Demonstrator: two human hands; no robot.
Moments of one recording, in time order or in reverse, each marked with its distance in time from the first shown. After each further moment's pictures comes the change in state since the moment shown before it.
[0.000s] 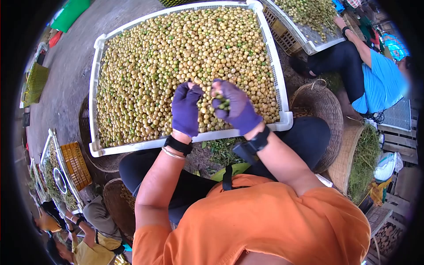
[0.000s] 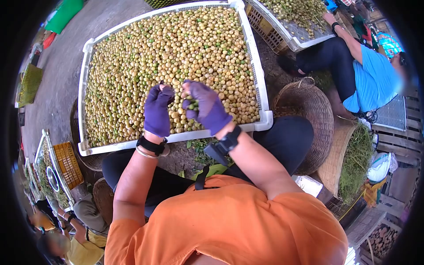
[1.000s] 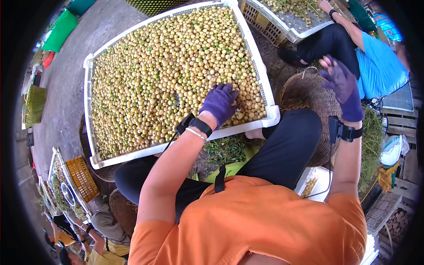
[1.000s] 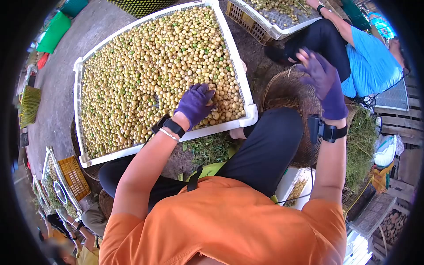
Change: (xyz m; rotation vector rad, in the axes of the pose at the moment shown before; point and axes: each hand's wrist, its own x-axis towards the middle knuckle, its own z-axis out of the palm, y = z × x) left_hand 0.014 -0.069 0.098 1.557 -0.809 0.535; right_hand -0.151 -0.259 -0.120 -1.025 0.445 -0.493
